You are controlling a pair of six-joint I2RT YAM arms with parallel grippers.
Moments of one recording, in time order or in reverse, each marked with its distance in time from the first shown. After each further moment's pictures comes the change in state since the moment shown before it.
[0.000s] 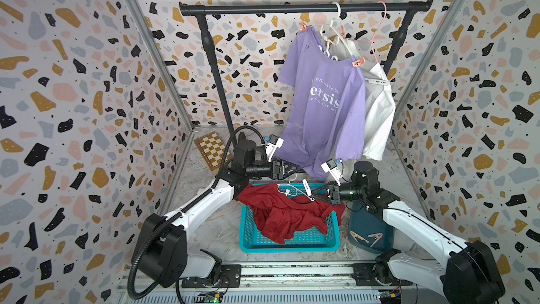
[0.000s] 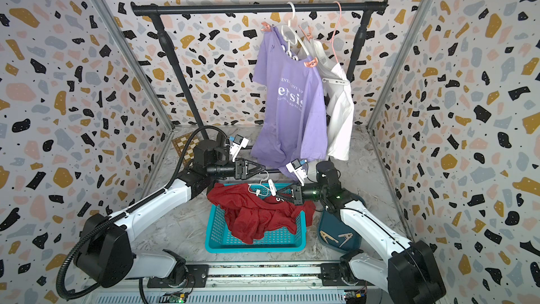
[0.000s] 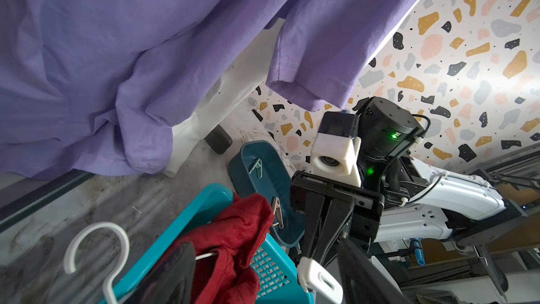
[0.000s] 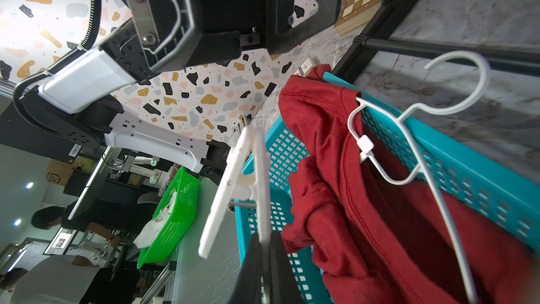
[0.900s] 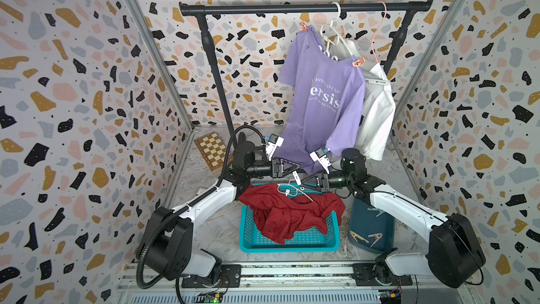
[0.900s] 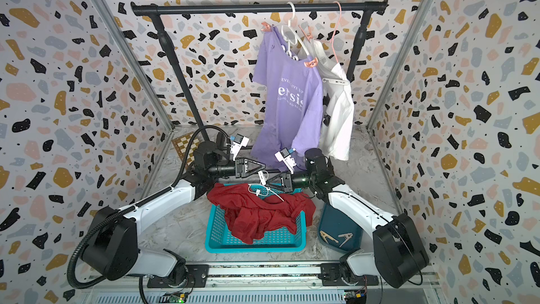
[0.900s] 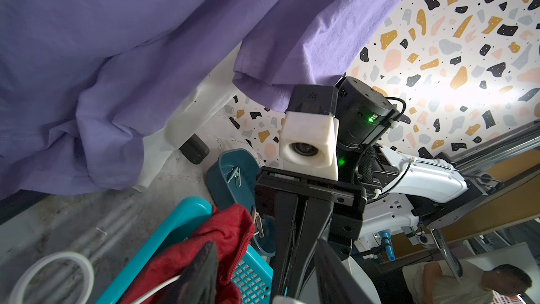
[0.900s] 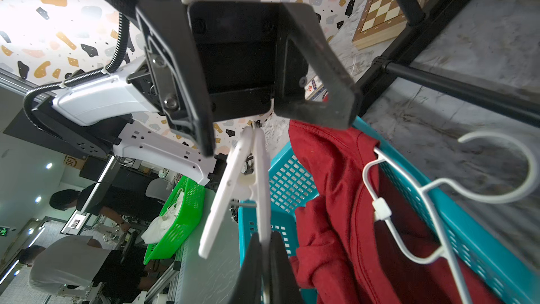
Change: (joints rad) left arm 0.007 0.053 -0.055 0.246 0.080 -0.149; right arm 0.050 0.201 0.194 0.048 -0.014 0.017
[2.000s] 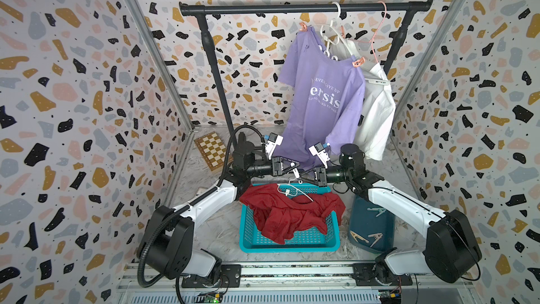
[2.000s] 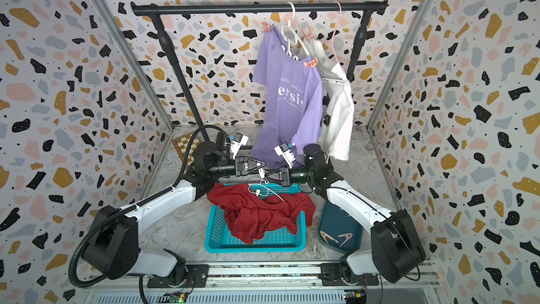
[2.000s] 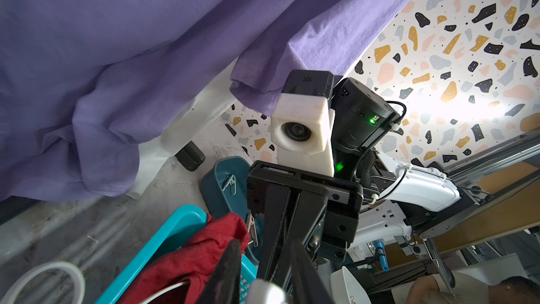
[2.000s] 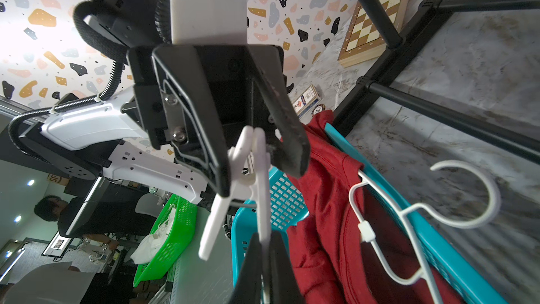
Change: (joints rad) left arm 0.000 0.004 -0.006 0.065 -0.019 -0.074; right arm 0.000 0.025 0.049 0.002 0.061 0.031
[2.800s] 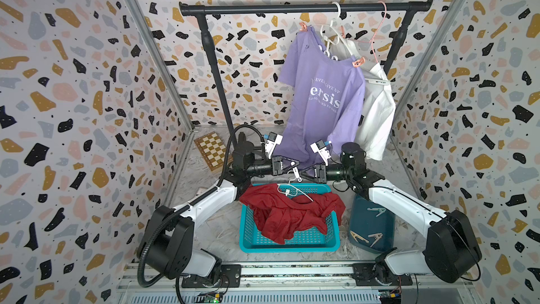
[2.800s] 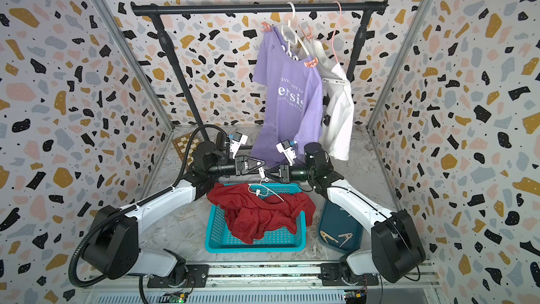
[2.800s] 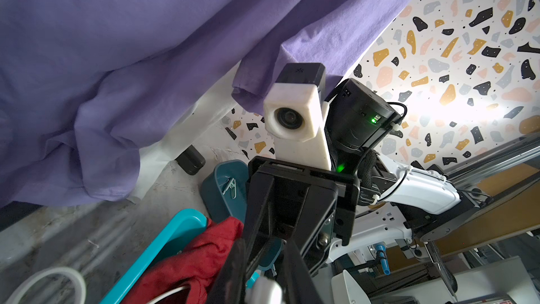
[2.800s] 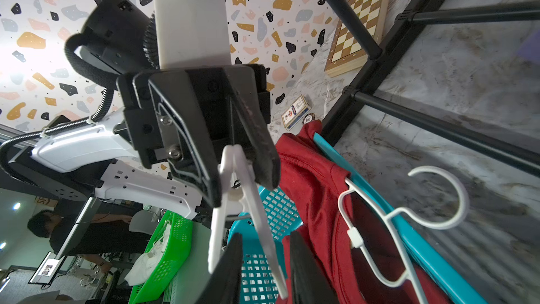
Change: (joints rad) left arm 0.000 0.000 0.000 0.014 -0.008 -0.011; right arm -0.015 0.000 0.012 0.001 0.054 0.037
